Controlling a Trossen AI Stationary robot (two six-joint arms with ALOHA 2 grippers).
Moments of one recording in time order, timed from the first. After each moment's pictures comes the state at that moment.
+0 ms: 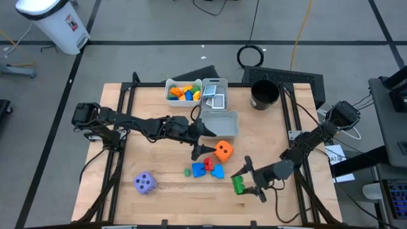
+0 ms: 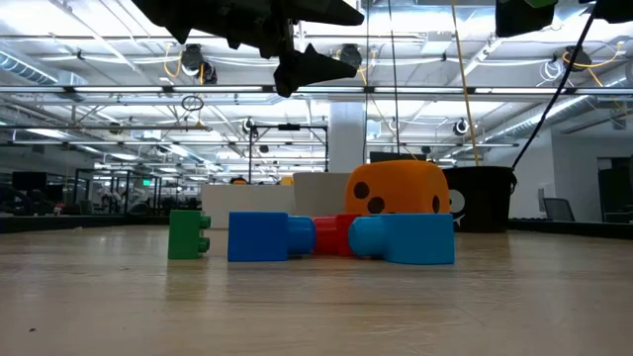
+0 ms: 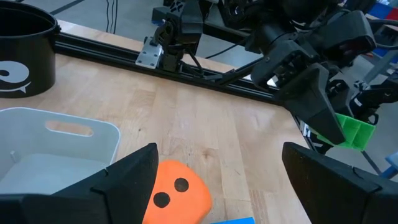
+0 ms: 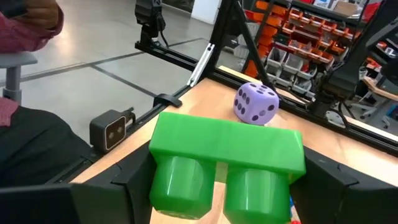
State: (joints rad) left arm -0.04 1.58 0.96 0.33 0.10 -0.27; right arm 0.70 1.38 0.48 0.76 0.34 -0.19
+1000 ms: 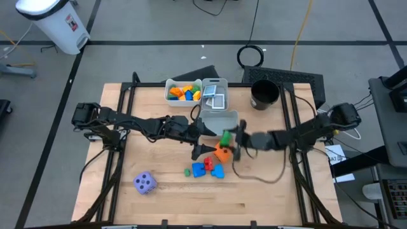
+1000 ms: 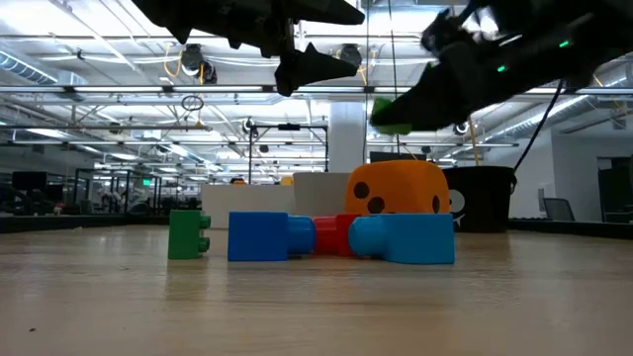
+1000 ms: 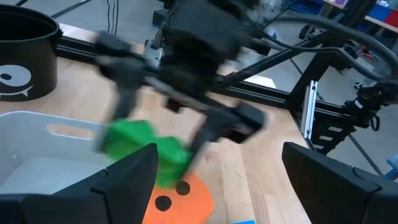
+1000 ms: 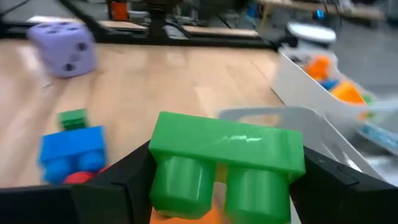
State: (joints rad) left arm -0.04 1.58 0.96 0.34 0.10 -0.27; right arm 0.18 1.38 0.48 0.60 0.40 0.04
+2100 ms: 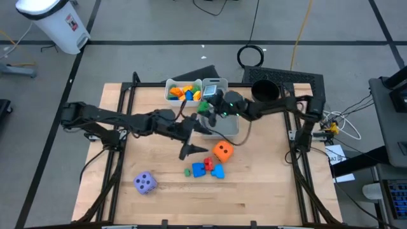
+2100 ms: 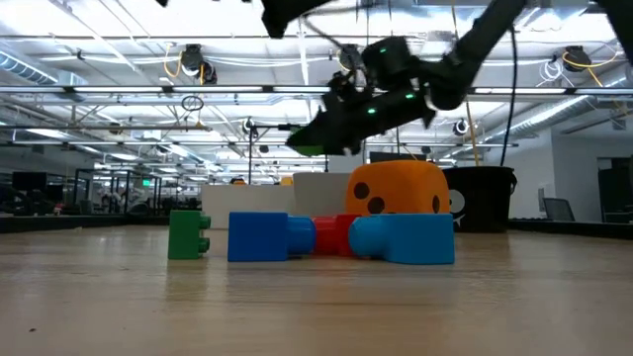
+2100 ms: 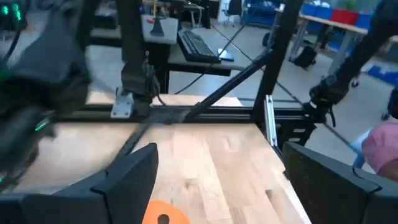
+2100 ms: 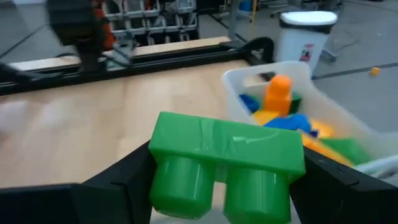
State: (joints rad) left arm -0.05 1.40 0.98 0.27 0.21 -0.10; right arm -0.35 1.81 0.94 0.63 -0.11 0.01
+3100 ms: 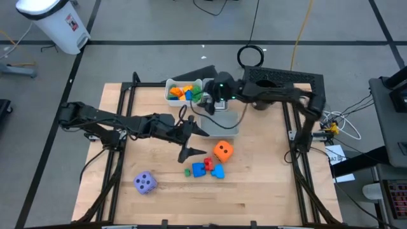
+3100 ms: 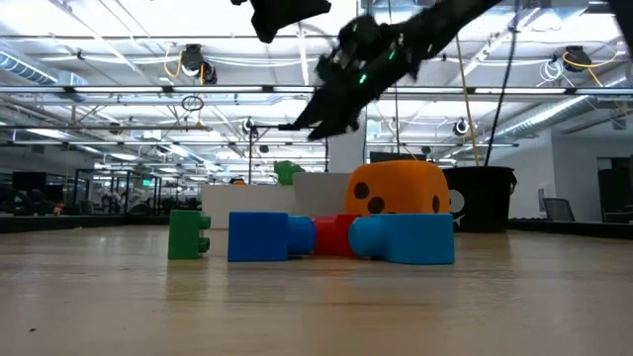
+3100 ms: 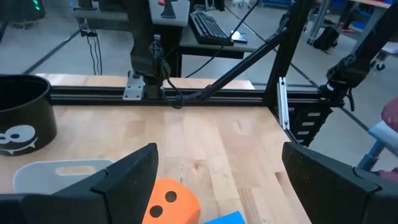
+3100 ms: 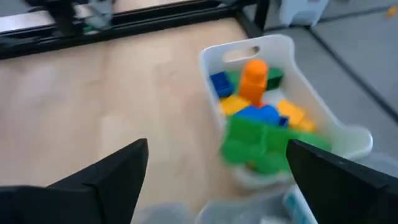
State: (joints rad) left arm -0.09 1.38 0.98 0.18 0.10 -0.08; right arm -0.43 1.80 1.33 -0.07 -0.19 -0.06
